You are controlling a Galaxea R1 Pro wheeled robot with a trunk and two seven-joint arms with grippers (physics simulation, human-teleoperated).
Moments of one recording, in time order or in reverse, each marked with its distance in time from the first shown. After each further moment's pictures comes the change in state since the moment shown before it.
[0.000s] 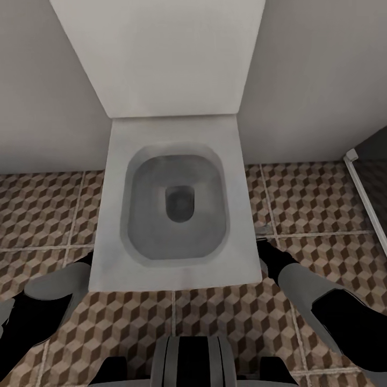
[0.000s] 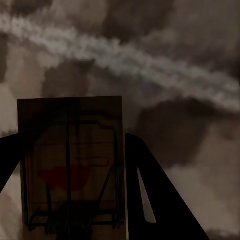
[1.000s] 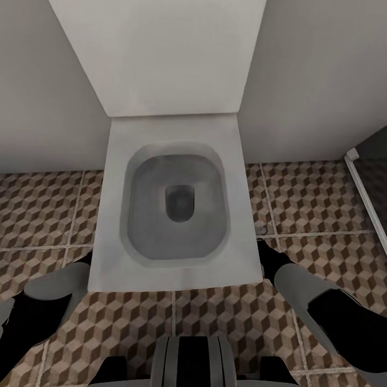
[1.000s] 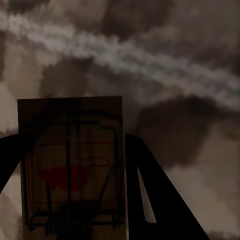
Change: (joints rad) left arm 0.000 0.001 0.000 0.000 0.000 0.000 0.000; right arm 0.000 0.025 -0.002 0.009 0.003 -0.011 -0.006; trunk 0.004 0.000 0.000
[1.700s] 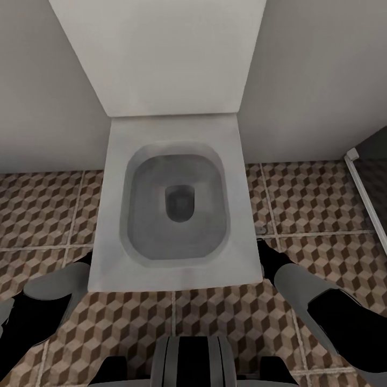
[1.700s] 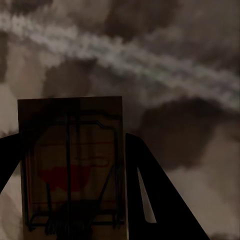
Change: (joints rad) left arm 0.000 0.002 -0.001 0.000 0.000 0.000 0.000; right arm -0.001 0.001 0.000 0.002 0.000 0.000 0.000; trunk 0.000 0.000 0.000
